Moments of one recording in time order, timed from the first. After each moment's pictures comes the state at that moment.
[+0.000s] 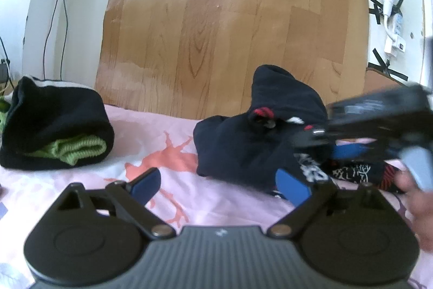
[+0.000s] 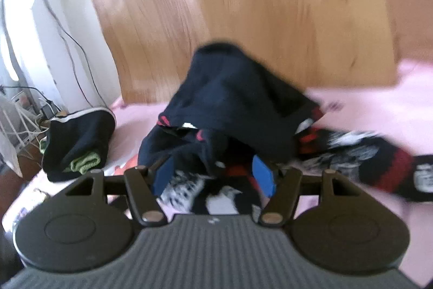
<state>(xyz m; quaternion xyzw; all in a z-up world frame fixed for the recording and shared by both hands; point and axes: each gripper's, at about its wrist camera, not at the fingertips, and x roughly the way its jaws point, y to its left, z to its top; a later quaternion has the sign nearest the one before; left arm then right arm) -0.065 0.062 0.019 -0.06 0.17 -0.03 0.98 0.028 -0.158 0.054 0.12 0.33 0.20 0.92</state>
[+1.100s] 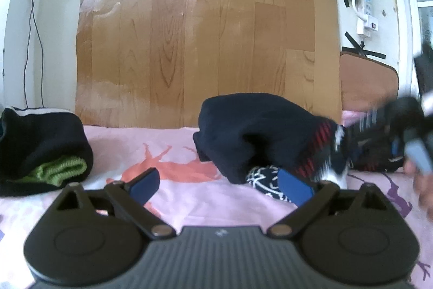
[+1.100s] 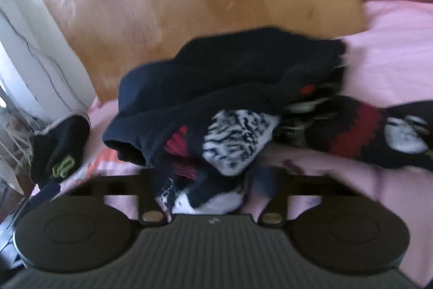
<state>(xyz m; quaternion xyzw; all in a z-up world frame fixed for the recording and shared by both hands) -0.072 0.035 0.019 0.00 0.16 -0.06 0.99 0.044 -0.186 0.031 0.19 0.38 0.17 0.89</state>
